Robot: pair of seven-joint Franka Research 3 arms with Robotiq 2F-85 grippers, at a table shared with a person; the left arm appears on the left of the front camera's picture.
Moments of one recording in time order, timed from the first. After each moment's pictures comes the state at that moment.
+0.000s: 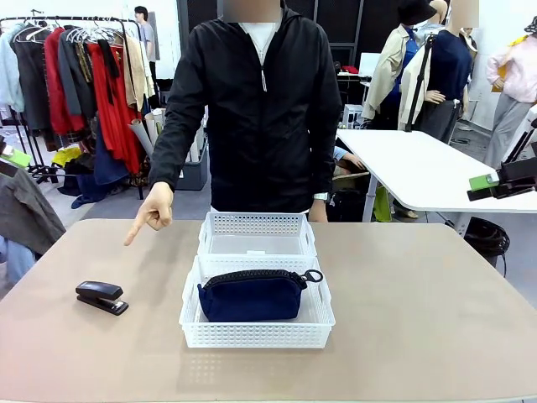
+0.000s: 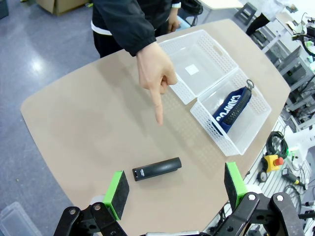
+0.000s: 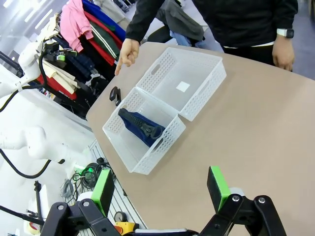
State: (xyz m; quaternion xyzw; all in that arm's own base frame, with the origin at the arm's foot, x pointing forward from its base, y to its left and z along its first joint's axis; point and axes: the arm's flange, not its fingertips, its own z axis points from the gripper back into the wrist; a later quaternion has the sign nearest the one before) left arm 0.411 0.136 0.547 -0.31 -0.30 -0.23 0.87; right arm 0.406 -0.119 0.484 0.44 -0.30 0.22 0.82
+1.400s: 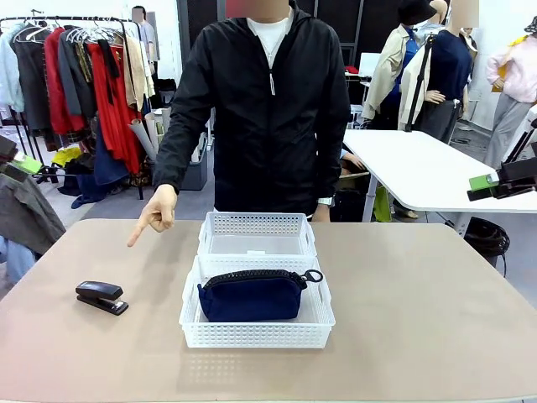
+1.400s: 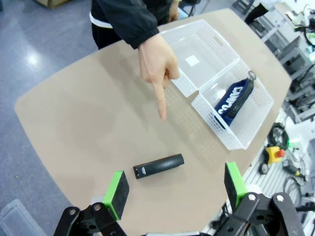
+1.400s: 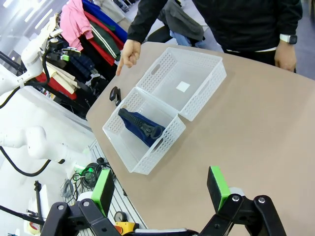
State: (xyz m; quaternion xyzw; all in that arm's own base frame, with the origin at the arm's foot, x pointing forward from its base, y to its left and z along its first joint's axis) left arm 0.434 0.125 0.535 -0.31 -0.26 -0.25 0.88; right arm 0.406 -0.119 0.484 0.44 -0.30 0.22 0.82
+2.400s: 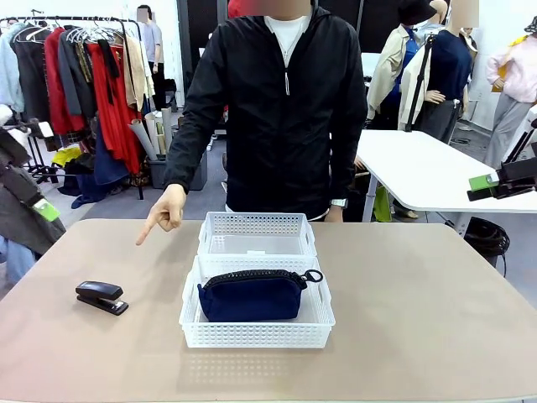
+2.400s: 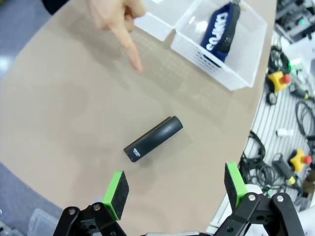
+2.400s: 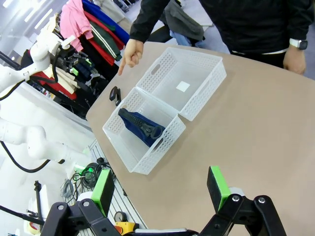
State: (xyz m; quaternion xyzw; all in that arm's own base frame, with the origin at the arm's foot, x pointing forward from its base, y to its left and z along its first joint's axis) left arm 0.462 0.081 0.479 -0.27 -0.14 -0.42 0.85; right arm 0.406 -0.119 0.484 0.44 -0.30 0.22 0.82
